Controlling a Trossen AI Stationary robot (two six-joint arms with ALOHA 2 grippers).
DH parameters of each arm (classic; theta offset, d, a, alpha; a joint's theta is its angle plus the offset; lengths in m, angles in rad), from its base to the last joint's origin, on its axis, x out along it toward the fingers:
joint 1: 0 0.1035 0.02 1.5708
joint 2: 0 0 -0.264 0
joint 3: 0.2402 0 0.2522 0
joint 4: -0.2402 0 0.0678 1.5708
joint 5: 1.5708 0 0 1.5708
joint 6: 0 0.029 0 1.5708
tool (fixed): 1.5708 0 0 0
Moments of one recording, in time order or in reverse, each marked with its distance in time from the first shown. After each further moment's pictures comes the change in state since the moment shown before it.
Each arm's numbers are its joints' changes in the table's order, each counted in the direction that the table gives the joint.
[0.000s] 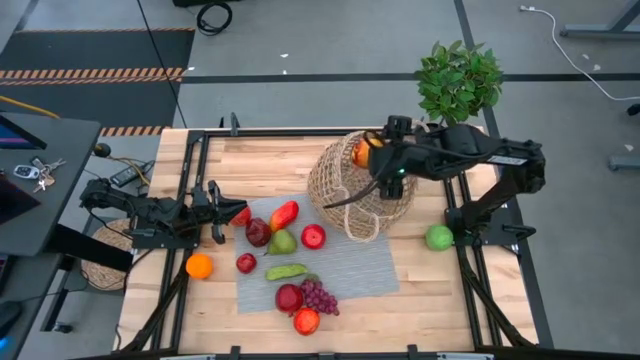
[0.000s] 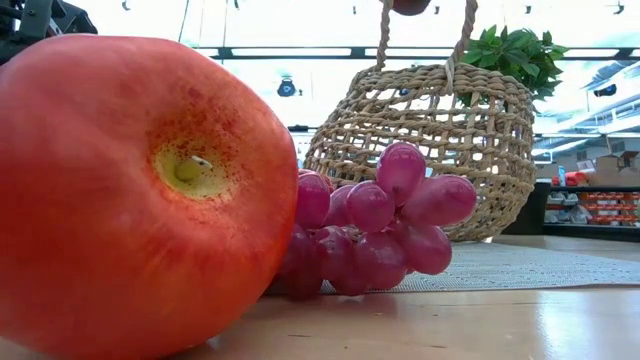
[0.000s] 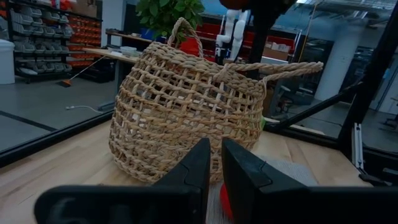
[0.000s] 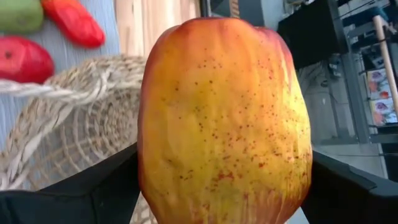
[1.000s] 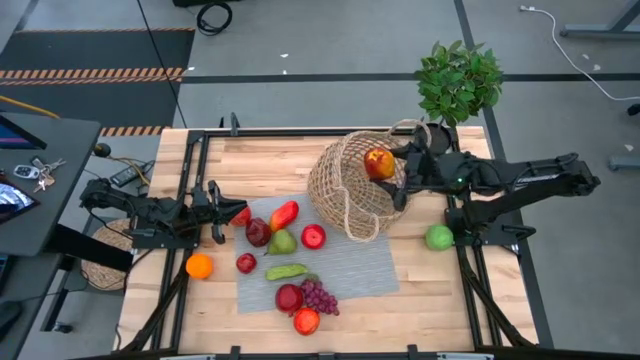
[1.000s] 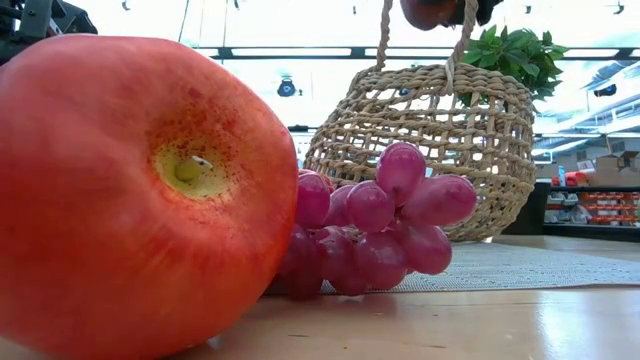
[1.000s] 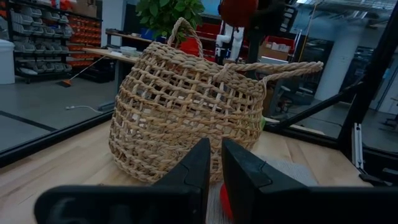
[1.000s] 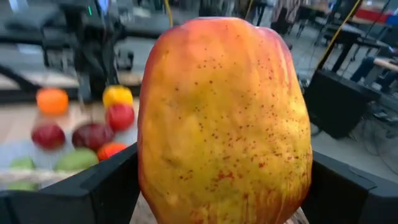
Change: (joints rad) left arm 0.000 0.000 0.000 0.000 0.000 0.000; right arm -0.014 0.644 -1.074 1.200 -0.121 0.082
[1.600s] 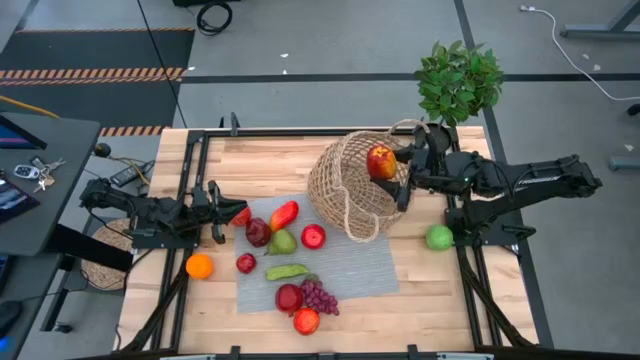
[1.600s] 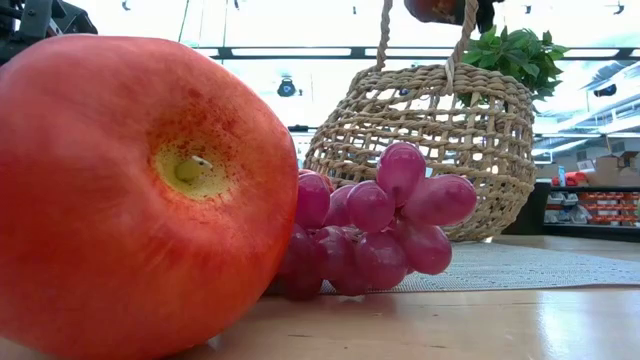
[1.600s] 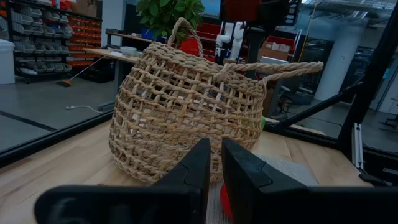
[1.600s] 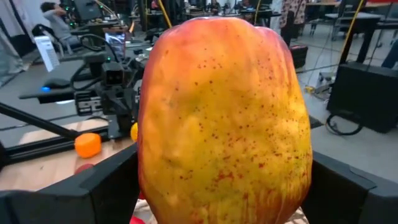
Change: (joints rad) left arm 0.000 0.000 0.000 0.000 0.000 0.000; right arm -0.011 0.037 -0.049 0.092 -0.073 0.157
